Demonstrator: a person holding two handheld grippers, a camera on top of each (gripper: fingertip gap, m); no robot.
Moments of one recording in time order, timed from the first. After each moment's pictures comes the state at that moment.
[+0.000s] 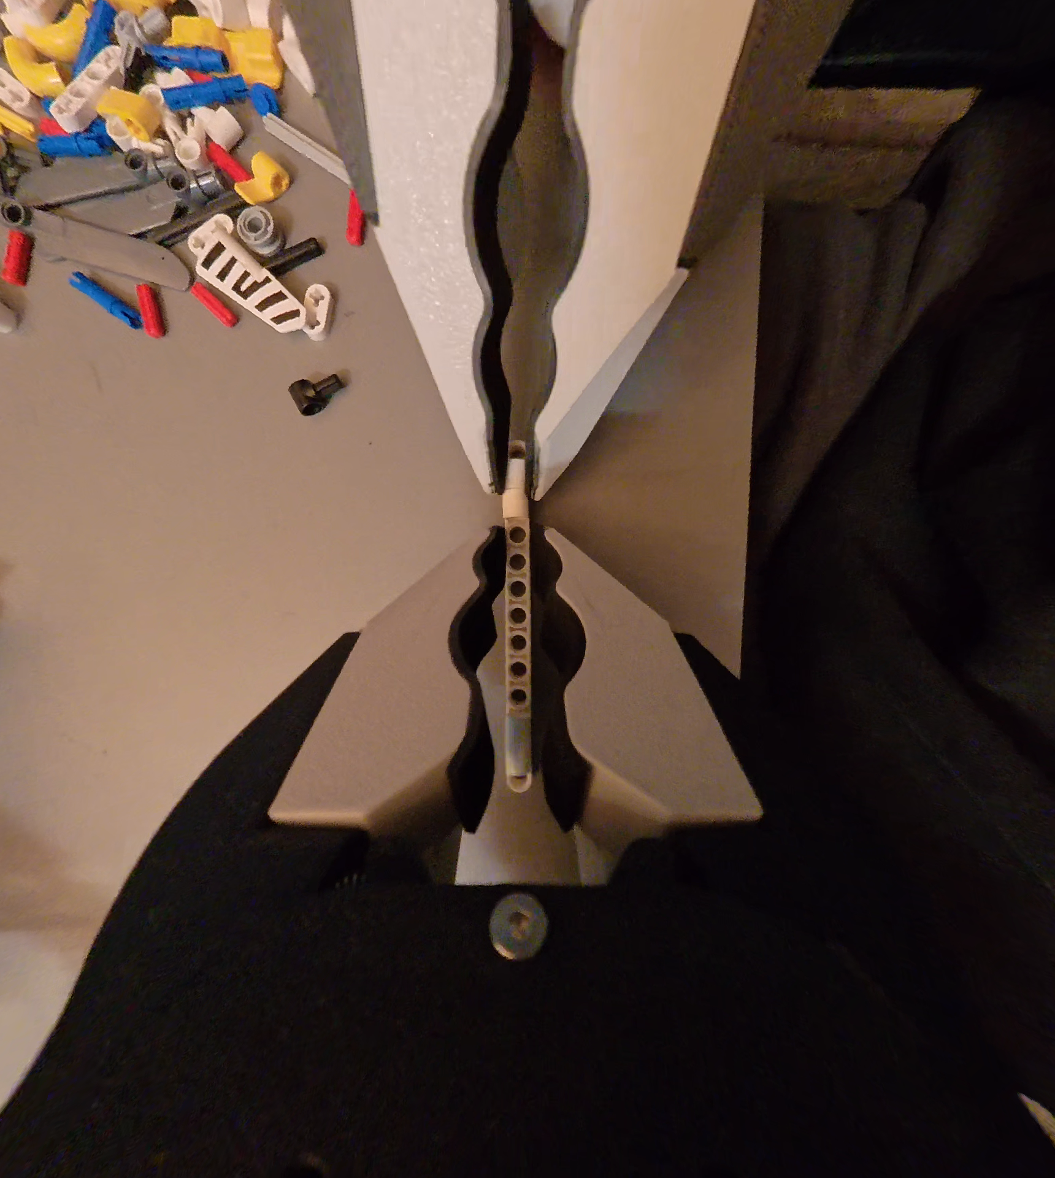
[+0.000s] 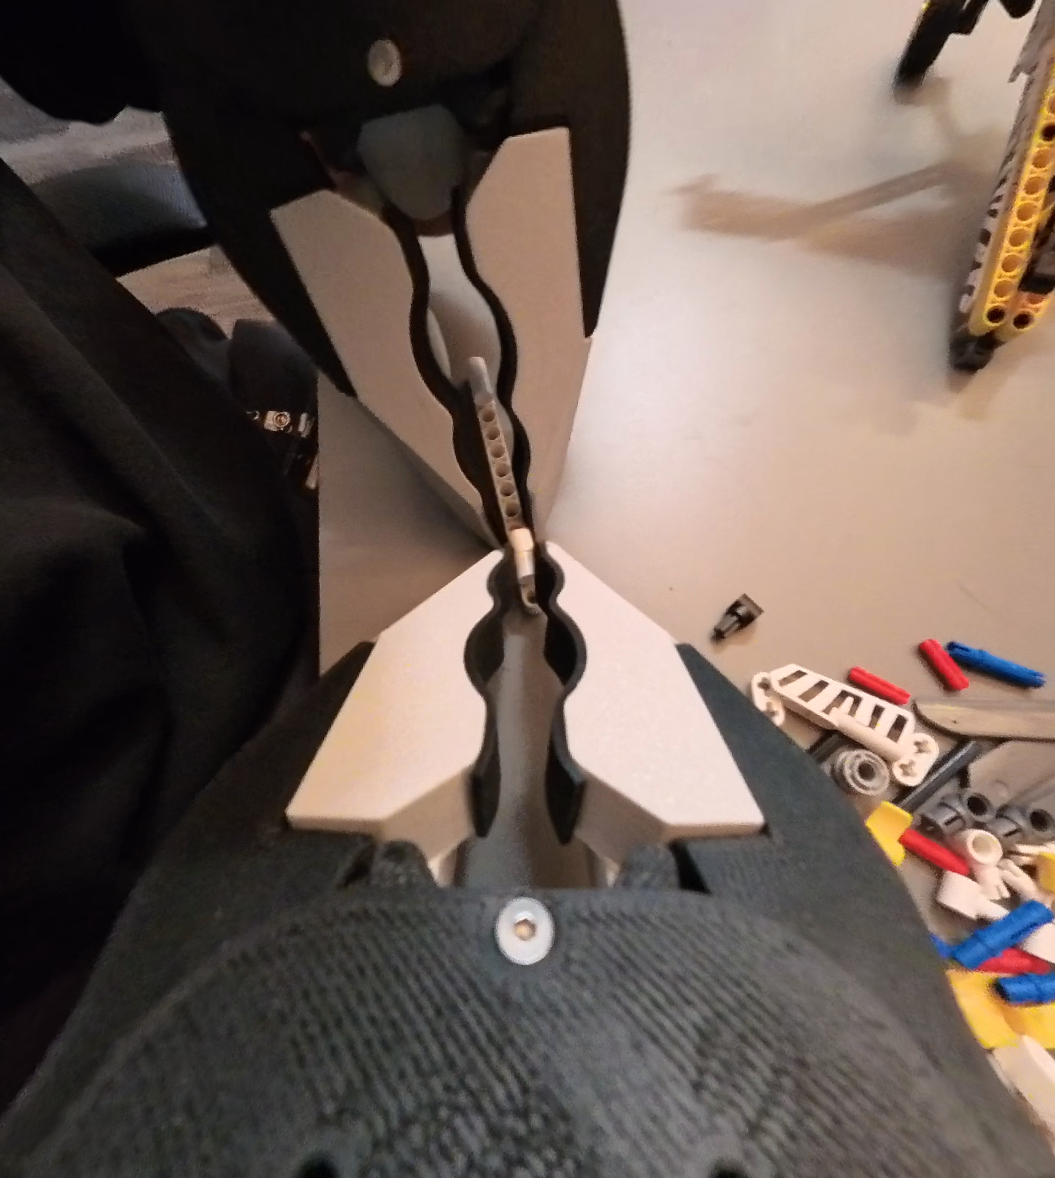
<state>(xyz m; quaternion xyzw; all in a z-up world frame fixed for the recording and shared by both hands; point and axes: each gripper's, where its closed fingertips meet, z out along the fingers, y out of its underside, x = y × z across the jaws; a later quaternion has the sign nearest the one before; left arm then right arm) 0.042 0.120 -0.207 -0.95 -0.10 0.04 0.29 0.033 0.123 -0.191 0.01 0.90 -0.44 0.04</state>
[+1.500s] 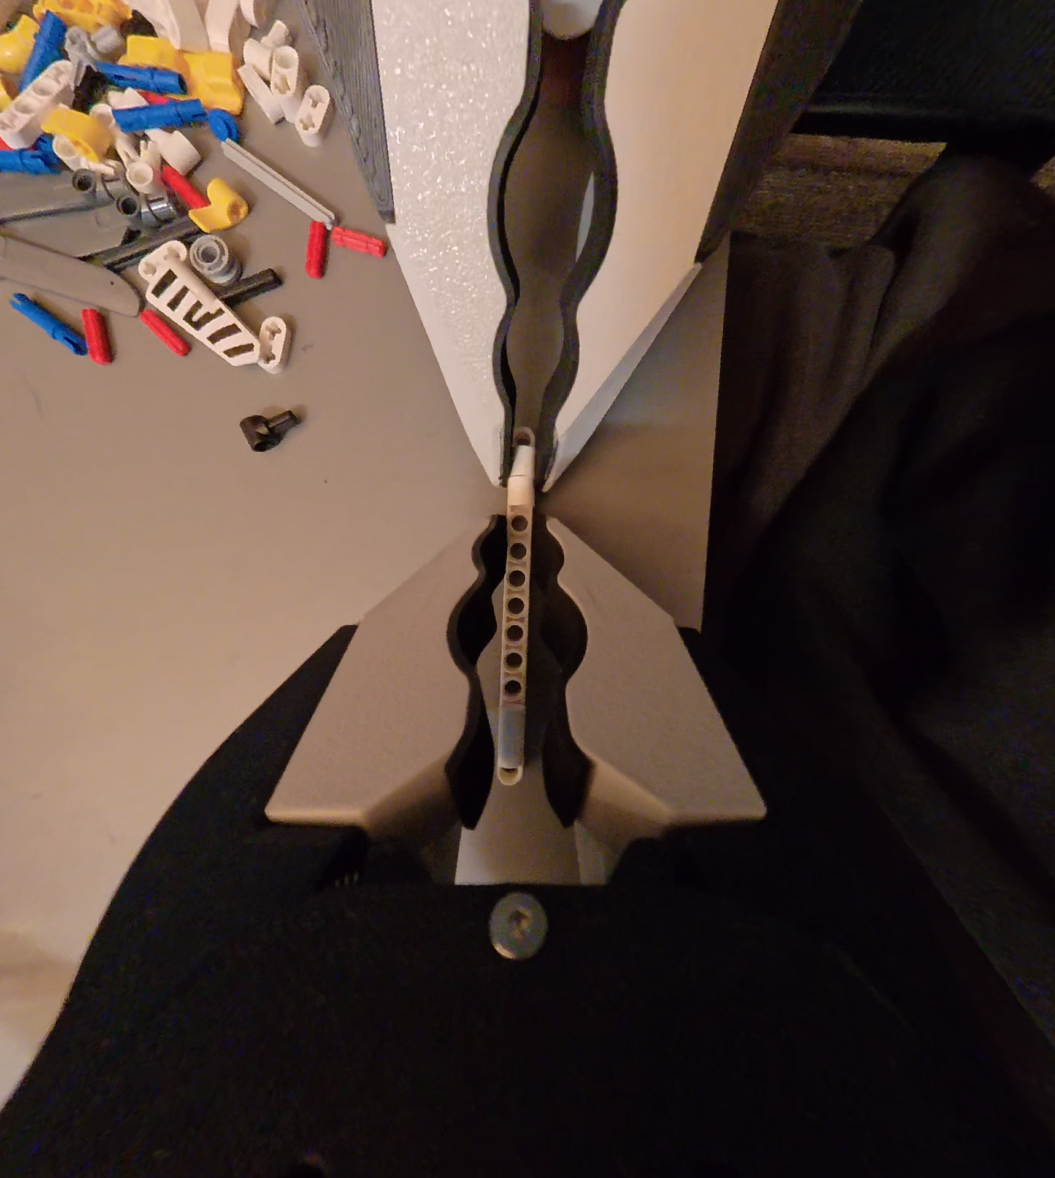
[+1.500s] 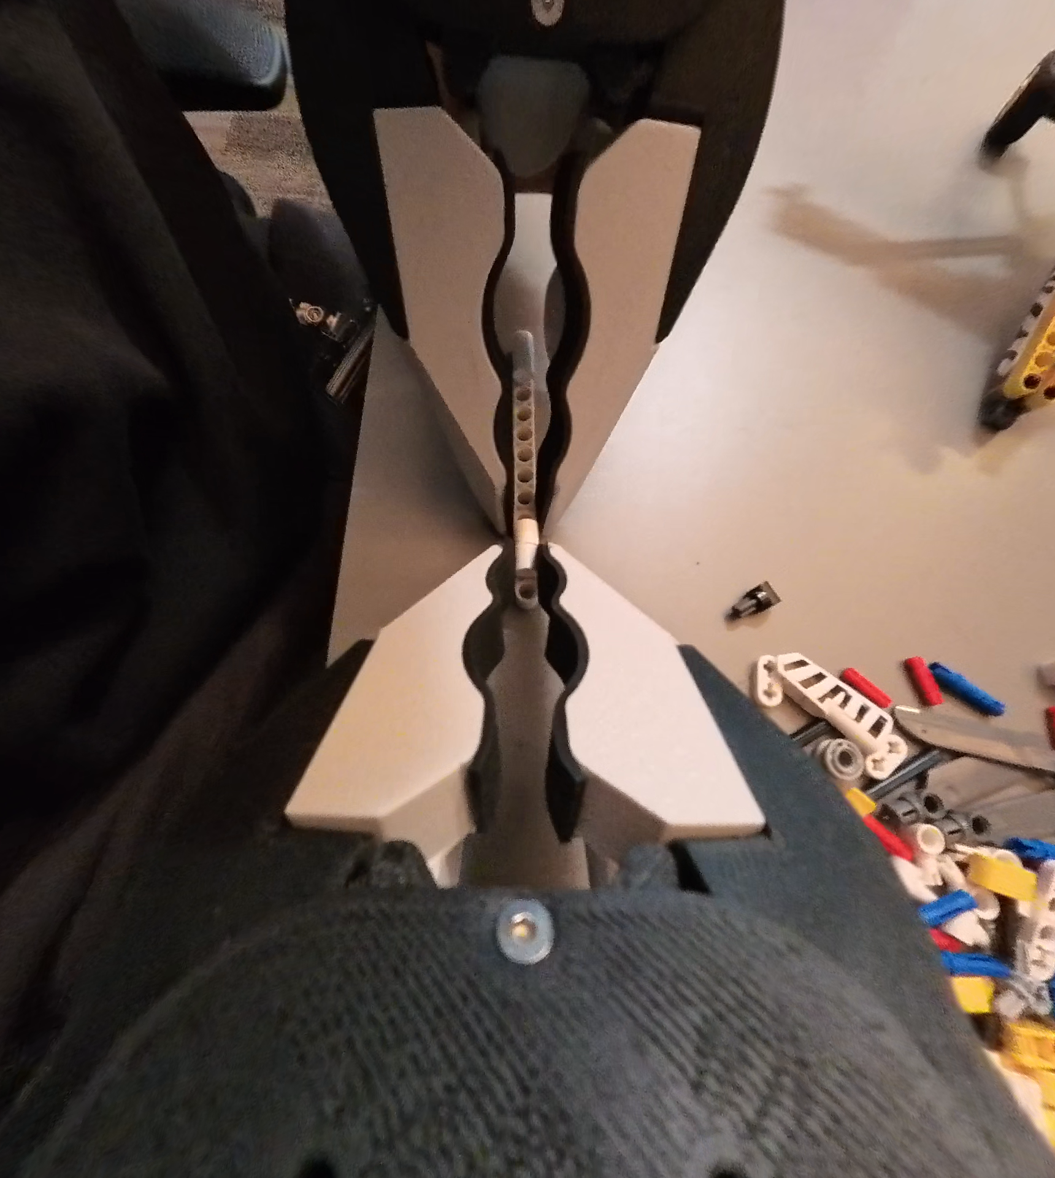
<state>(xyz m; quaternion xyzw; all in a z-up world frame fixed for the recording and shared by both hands) 0.051 0.138 -0.209 -0.95 -0.11 0.02 0.29 0.045 0.144 -0.196 -0.10 0.90 -0.43 0.01</state>
